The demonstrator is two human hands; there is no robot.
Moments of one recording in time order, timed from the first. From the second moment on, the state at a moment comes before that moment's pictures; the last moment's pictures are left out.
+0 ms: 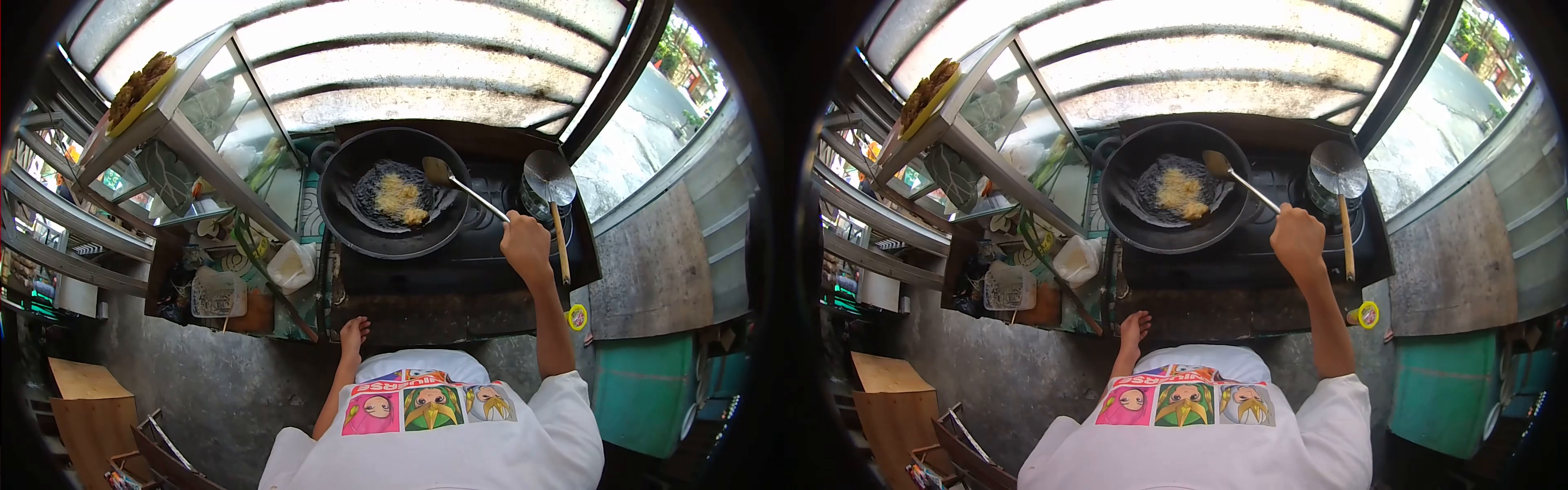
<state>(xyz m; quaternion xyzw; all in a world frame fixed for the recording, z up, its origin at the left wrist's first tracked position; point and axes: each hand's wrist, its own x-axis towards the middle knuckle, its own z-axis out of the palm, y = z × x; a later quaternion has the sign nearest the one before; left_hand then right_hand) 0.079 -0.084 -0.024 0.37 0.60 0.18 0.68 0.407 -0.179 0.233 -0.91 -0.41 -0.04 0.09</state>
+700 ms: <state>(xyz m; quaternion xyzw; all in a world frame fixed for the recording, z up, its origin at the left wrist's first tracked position) 0.075 -0.076 -0.025 0.36 0.61 0.19 0.68 0.380 -0.130 0.238 -0.91 -0.42 0.01 0.05</state>
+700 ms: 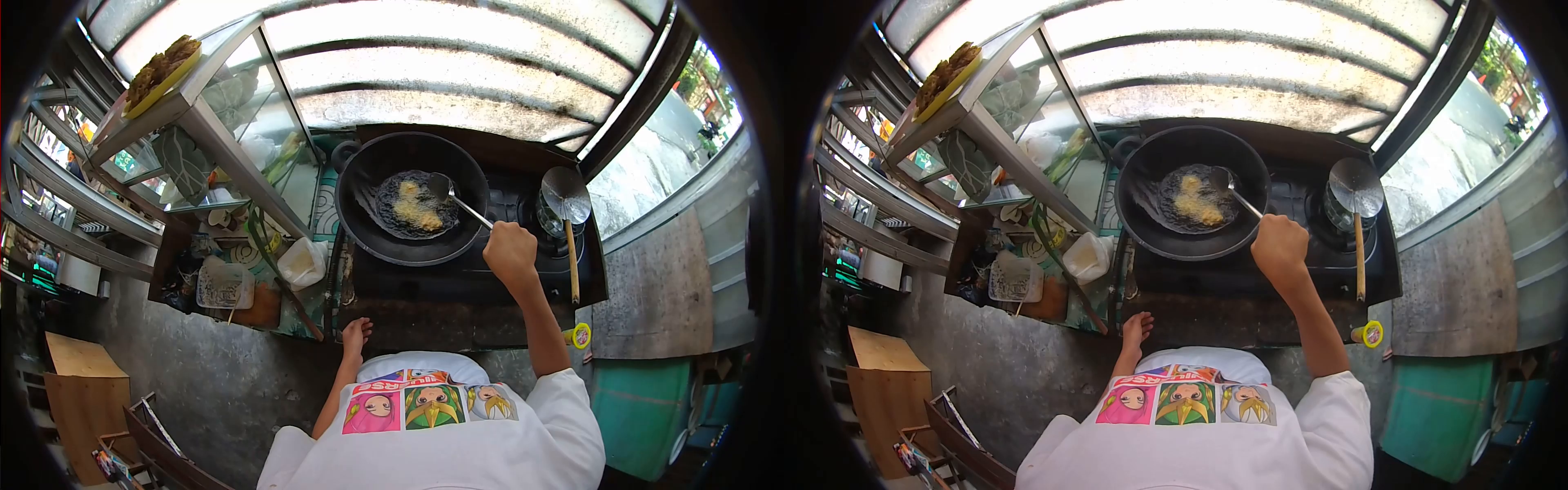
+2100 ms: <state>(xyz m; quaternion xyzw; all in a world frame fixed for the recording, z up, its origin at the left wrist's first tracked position) 0.072 -0.054 -0.029 0.35 0.62 0.18 0.68 0.401 -0.154 0.214 -0.94 -0.32 0.02 0.11</state>
